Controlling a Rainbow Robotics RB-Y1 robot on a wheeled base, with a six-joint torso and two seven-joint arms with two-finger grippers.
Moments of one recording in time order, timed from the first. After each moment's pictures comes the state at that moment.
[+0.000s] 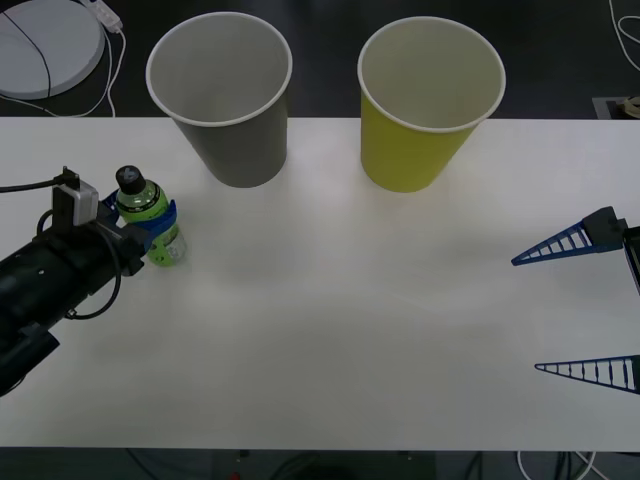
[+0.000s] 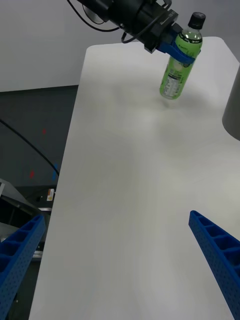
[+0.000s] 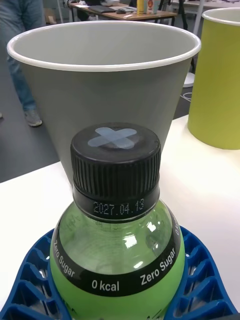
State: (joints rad) right arm 0.15 -1.08 -0.25 -1.99 1.09 -1.38 -0.07; left arm 0.11 0.77 -0.13 -1.81 -1.15 -0.28 0.10
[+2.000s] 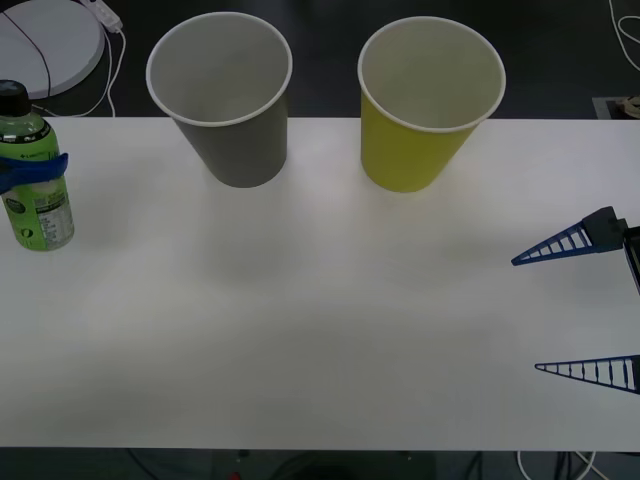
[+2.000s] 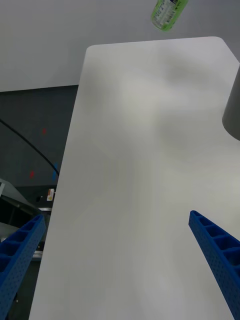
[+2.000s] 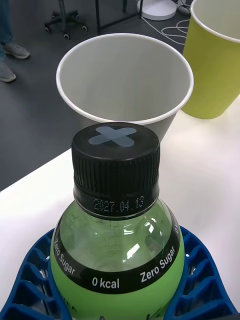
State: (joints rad) right arm 0.15 -1.08 -0.25 -1.99 1.09 -1.38 -0.07; left arm 0.16 1.21 0.38 -2.04 -1.46 -0.83 0.95
